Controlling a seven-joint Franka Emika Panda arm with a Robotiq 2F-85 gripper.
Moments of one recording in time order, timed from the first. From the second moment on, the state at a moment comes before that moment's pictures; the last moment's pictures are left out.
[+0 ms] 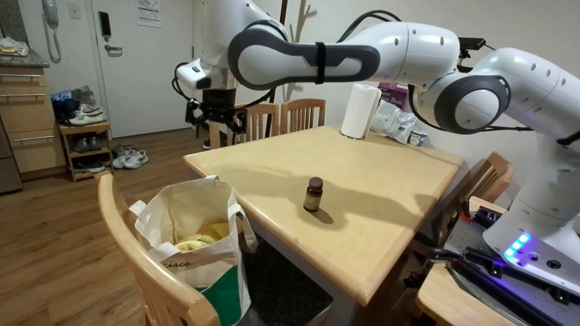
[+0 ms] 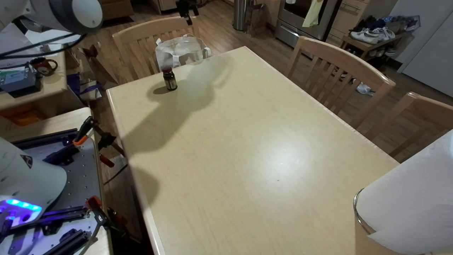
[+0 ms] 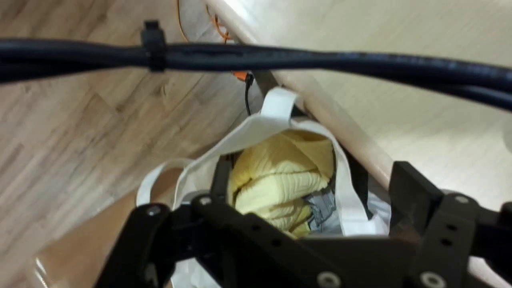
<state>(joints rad) 0.67 1.28 0.02 -0.38 -0.28 1.77 -1.62</state>
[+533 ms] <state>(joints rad) 0.49 1.32 -0.02 -0.38 -0.22 1.66 -1.45</state>
